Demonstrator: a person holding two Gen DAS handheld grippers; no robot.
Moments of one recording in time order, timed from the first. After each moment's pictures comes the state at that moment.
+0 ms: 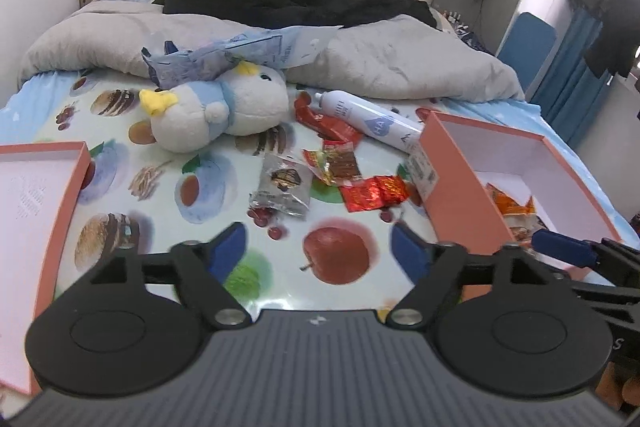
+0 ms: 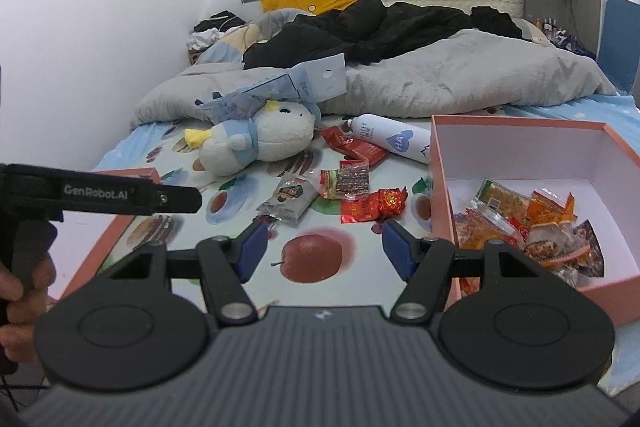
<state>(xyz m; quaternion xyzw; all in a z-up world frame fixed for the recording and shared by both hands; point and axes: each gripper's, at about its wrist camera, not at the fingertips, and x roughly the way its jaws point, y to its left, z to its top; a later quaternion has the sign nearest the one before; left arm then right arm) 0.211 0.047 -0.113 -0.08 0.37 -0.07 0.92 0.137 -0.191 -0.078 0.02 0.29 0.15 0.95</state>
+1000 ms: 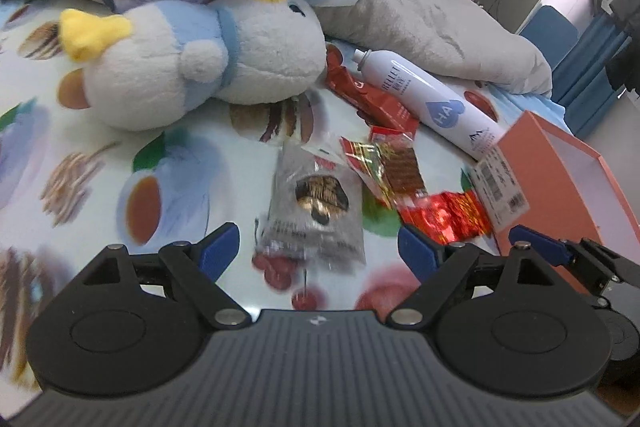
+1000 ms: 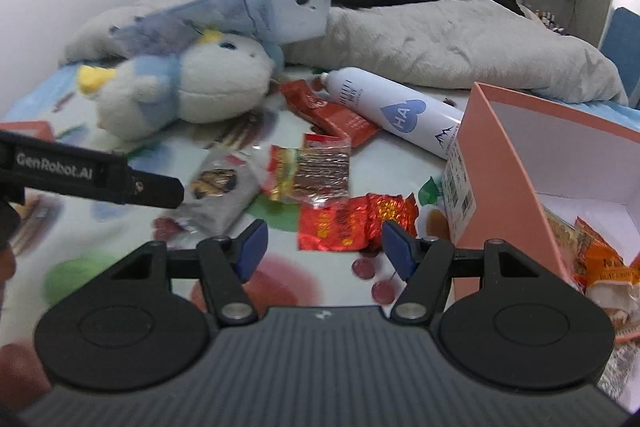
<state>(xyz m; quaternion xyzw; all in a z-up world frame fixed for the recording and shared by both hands) 0.385 0.079 -0.241 -0.14 0.43 -0.10 0.89 0.295 -0.138 -0.178 -0.07 0.34 0.08 0.93</state>
